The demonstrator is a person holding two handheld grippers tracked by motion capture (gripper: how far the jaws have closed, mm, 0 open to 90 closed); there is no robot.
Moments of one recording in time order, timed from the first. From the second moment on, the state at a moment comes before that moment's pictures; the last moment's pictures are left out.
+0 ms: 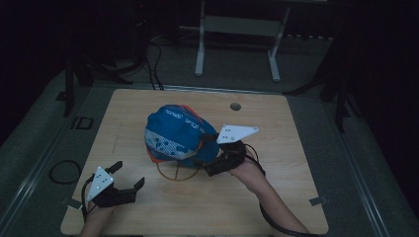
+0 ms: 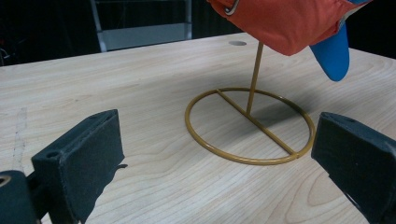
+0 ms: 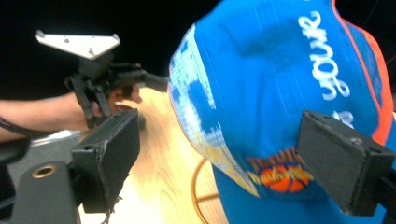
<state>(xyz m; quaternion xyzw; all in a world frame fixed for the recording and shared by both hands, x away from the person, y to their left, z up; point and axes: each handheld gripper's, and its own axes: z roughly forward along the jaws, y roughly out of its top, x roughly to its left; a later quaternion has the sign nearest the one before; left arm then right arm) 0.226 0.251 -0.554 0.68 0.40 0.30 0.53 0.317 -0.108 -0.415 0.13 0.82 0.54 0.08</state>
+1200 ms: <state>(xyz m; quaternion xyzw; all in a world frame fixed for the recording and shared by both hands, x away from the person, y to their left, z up) 0.226 0.248 -0.558 0.69 0.39 0.30 0.53 0.313 -0.169 -0.514 0.15 0.85 0.50 0.08</state>
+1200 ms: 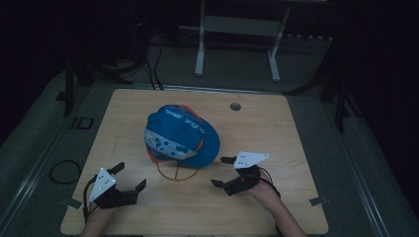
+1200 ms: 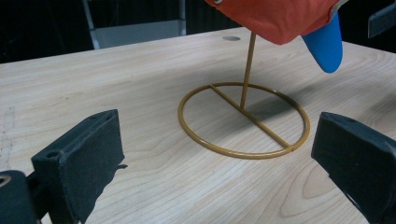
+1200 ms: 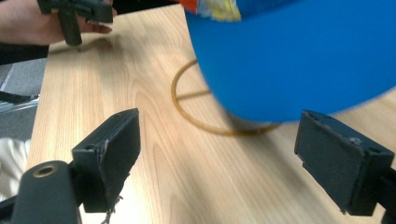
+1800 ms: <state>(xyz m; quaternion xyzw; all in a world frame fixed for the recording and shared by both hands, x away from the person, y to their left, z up) 0.229 0.250 -0.562 0.70 0.40 0.30 0.52 0.311 -0.222 -0.549 0.21 0.85 0.48 0.09</state>
